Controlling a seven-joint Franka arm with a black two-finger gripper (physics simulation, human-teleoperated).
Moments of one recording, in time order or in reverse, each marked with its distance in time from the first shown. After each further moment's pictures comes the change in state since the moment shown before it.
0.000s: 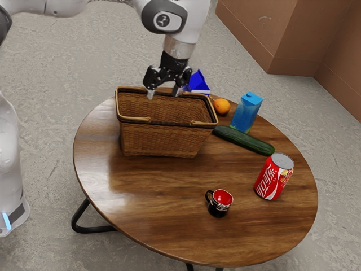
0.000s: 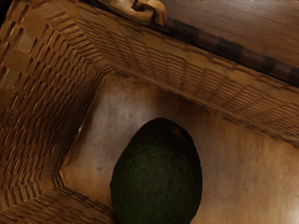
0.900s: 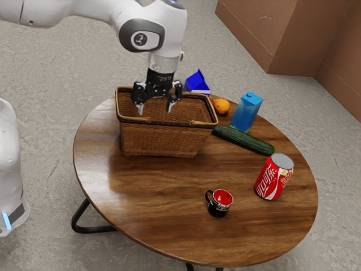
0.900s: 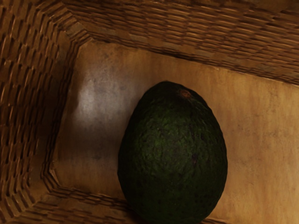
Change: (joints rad) arm 0.050 -0.169 -0.057 -0.283 -0.083 0.227 0.203
